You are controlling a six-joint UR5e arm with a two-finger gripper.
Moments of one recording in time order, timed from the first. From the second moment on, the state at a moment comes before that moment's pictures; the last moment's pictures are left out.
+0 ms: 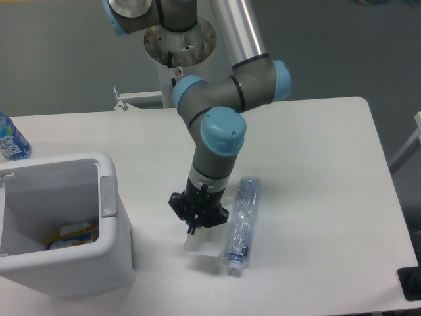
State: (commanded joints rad) arm 2.39 -1.97 -1.61 -0.85 1.19 0.52
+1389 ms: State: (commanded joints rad) arm 2.26 -1.83 -1.30 -0.84 1.10 0.07
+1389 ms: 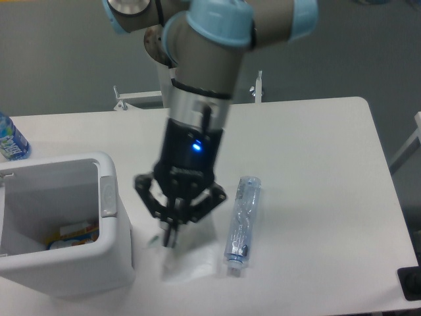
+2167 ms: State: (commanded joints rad) arm 2.06 -1.82 -1.39 -0.84 1.11 0.07
